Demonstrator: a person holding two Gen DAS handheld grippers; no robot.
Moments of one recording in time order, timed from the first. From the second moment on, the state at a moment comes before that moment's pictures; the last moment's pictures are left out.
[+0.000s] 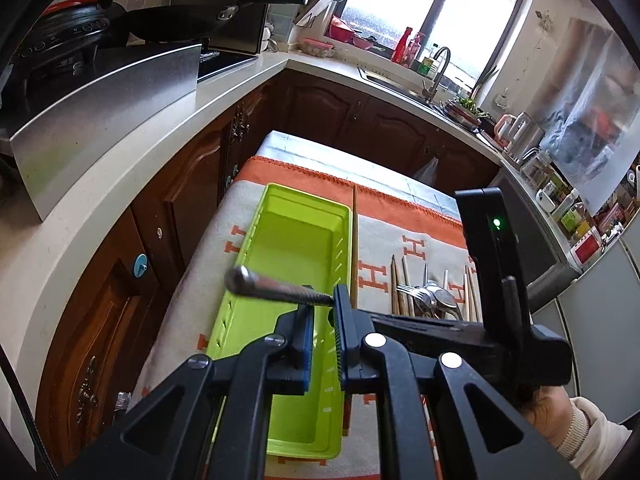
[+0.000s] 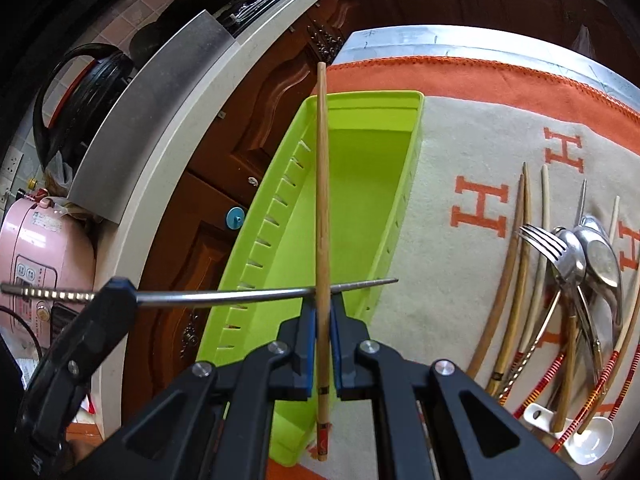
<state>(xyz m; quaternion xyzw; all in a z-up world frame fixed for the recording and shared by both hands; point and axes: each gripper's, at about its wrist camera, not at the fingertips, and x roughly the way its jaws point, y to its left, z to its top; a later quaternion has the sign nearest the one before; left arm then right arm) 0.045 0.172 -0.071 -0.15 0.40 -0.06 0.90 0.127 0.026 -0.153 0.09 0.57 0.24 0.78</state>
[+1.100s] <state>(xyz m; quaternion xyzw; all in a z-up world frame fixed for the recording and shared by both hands) 0.073 0.210 -0.169 -0.17 0.50 -0.04 0.85 0.150 0.040 -0.167 0.11 0.58 0.23 0.77</state>
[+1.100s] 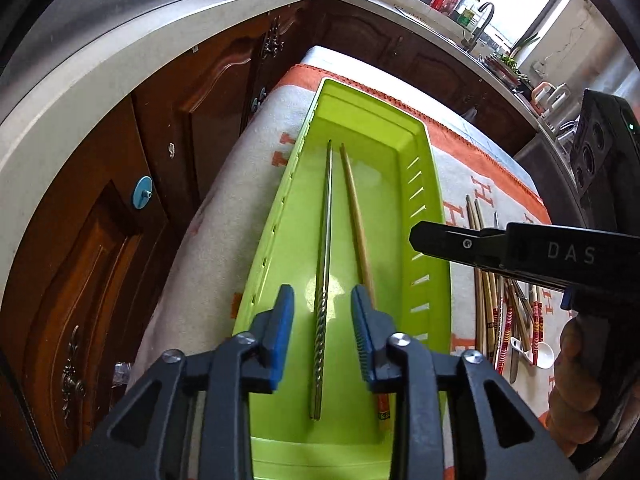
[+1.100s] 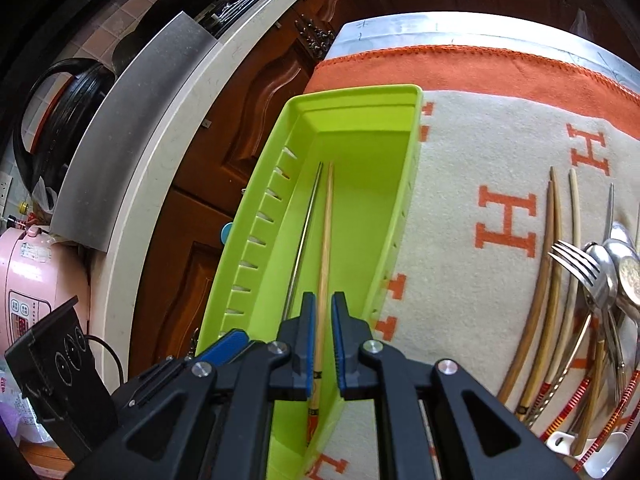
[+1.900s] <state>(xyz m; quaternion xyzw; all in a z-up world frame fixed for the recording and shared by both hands) 0.045 0.146 -0.137 -0.10 0.51 -0.06 0.85 0.100 -0.034 -0.122 0.09 0.51 0.22 0.83</state>
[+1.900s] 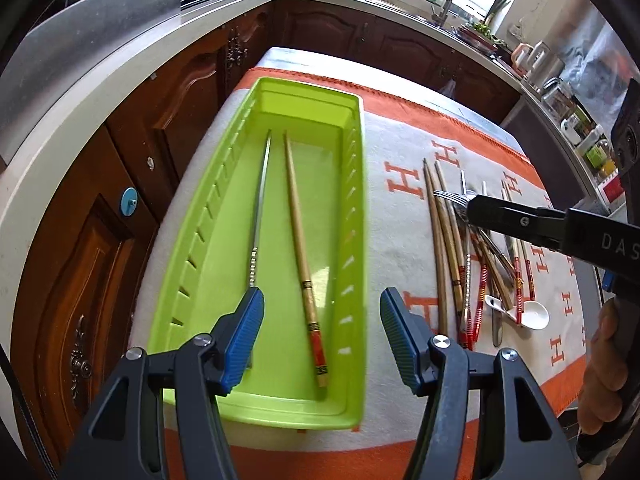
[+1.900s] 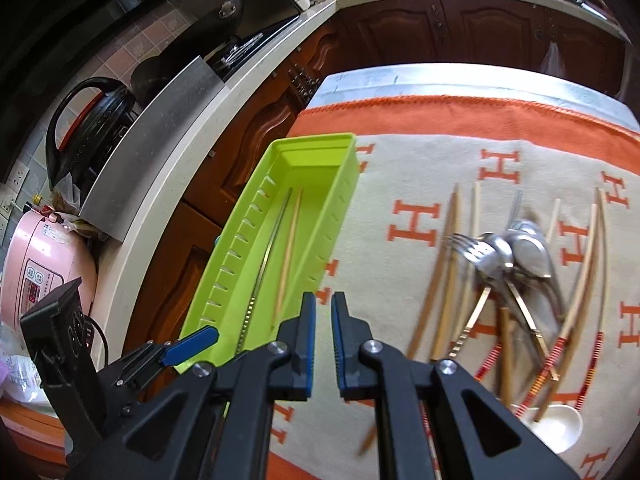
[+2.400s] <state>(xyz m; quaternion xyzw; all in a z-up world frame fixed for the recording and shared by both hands) 0.043 0.081 -0.120 -0.07 0.50 -0.09 0.86 0.054 -0.135 -0.120 0.10 0.49 0.14 0.86</state>
